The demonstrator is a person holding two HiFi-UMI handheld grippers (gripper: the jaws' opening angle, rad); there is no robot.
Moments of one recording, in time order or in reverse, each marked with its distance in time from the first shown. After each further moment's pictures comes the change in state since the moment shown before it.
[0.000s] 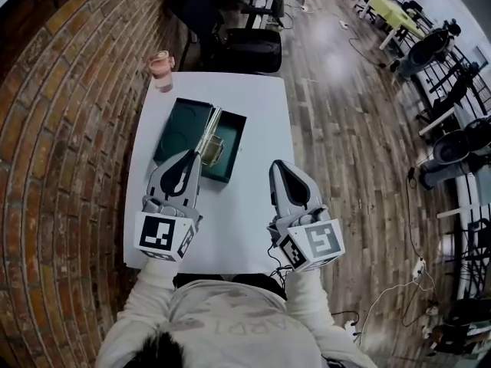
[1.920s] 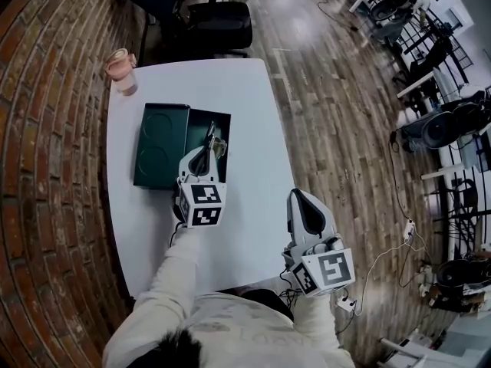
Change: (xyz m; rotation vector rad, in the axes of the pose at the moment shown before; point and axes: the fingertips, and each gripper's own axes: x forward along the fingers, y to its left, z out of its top) left arm 0.153 0.021 -0.205 0.053 0.478 0.002; right arm 0.001 -0.049 -0.062 -0.025 0.217 -0.286
